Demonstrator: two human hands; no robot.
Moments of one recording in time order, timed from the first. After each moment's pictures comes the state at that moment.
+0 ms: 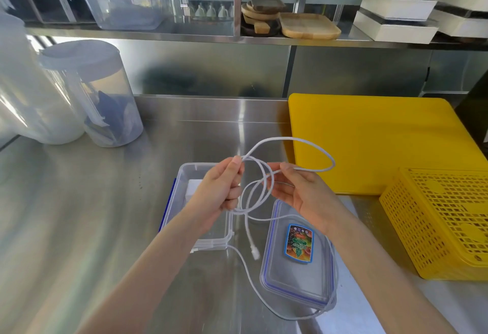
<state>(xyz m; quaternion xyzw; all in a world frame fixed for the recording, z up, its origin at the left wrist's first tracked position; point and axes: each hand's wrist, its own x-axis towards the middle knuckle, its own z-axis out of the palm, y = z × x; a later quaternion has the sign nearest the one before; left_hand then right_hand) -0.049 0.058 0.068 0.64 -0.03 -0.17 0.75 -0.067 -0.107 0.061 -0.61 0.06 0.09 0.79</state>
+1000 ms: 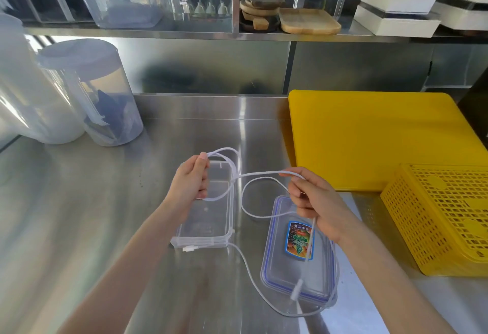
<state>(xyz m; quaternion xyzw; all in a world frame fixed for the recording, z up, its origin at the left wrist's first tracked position) -0.020 0.093 0.039 0.70 0.05 -0.06 0.71 -0.080 -0.122 0.052 -0.64 0.08 0.09 0.76</state>
